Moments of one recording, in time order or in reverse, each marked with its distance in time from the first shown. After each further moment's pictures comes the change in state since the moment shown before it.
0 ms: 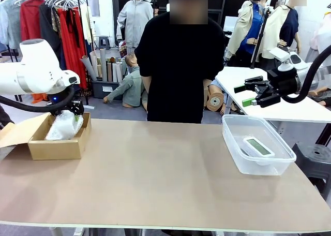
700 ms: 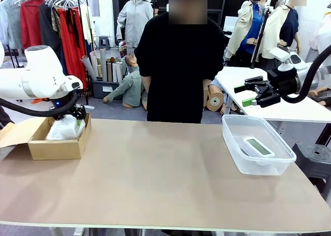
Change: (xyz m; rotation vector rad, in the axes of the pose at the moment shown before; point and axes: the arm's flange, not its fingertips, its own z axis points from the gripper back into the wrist) left arm -0.002 -0.004 -0.021 -0.004 0.024 -0.023; right arm 0.000 0.000 0.000 0.000 0.000 0.000
